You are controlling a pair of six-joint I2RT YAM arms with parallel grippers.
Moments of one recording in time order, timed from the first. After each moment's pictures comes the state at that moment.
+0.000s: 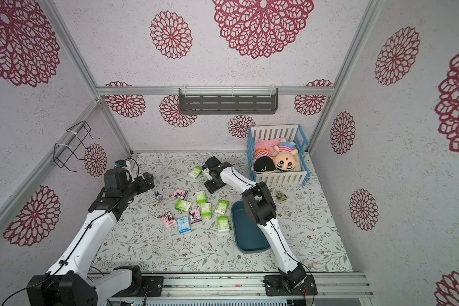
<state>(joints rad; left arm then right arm) 0.03 1.15 0.92 -0.33 -0.01 -0.36 0.59 2.47 2.15 -0.86 -0.07 -0.09</state>
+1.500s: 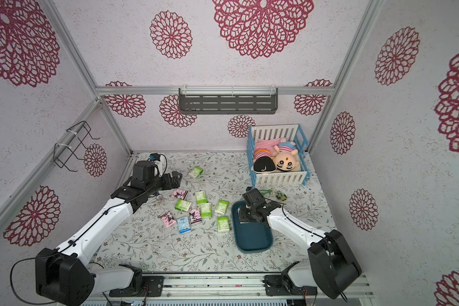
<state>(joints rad) -0.28 1.30 1.05 -0.35 0.03 -0.34 0.54 1.36 0.80 -0.47 -0.02 0.49</state>
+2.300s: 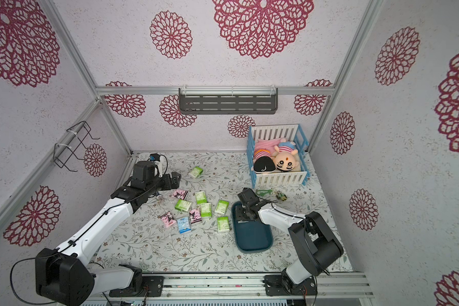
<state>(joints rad) -0.28 1.30 1.05 -0.36 -0.01 -0.31 0.54 1.55 0.82 -0.35 0.00 0.49</state>
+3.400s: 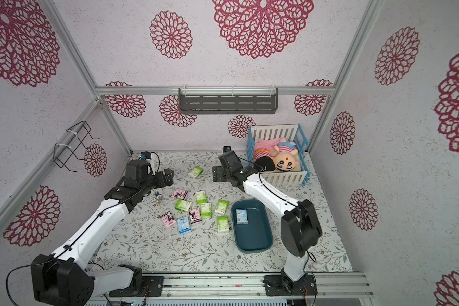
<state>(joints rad) -0.19 1.25 1.06 -0.37 -0.04 -0.35 0.61 1.85 1.64 -0.50 0.14 0.36</state>
